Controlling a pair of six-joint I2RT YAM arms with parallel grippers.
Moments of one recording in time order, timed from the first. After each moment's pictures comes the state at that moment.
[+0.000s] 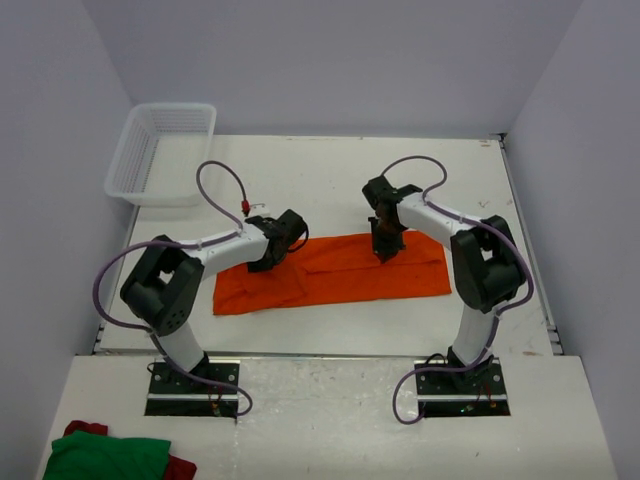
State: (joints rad) left arm -0.66 1.70 1.05 -0.81 -0.66 -0.94; right arm 0.47 1.87 1.31 -0.86 0.08 0.46
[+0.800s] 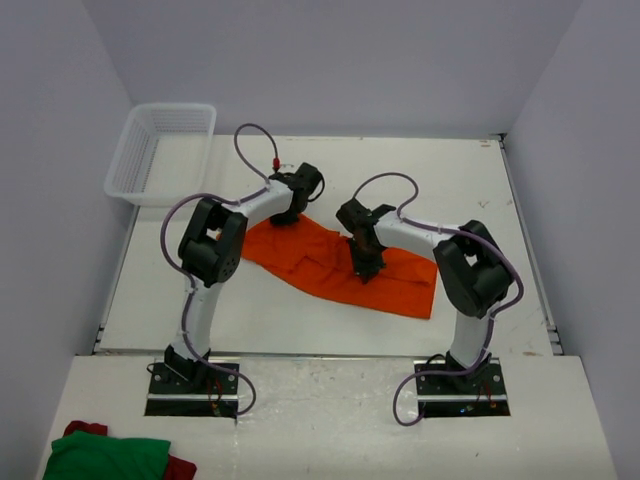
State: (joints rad) left arm -0.53 2.16 1.59 -0.77 -0.60 -0.64; right arm 0.63 1.88 1.23 -0.80 0.06 0.51
